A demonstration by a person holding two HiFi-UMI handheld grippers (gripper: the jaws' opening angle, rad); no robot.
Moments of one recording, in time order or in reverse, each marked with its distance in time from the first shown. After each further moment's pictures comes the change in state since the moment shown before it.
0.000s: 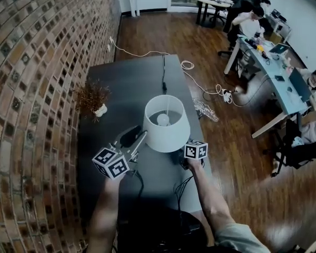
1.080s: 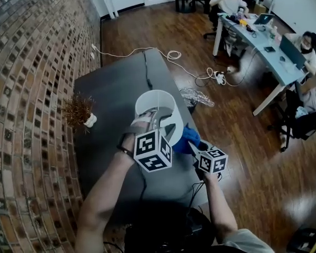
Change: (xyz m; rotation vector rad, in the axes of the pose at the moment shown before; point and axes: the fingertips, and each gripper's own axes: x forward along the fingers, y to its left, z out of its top) left arm 0.141 -0.107 -0.056 1.209 0.773 -0.166; right arm -0.165 0.009 0.026 -0.034 -0.109 -0.378
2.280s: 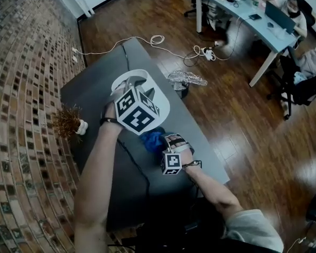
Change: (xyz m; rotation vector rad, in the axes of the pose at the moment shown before) left arm 0.068 0.091 -0.022 -0.092 0.147 0.036; right arm 0.135 0.068 -0.108 -1.306 0.268 -0.069
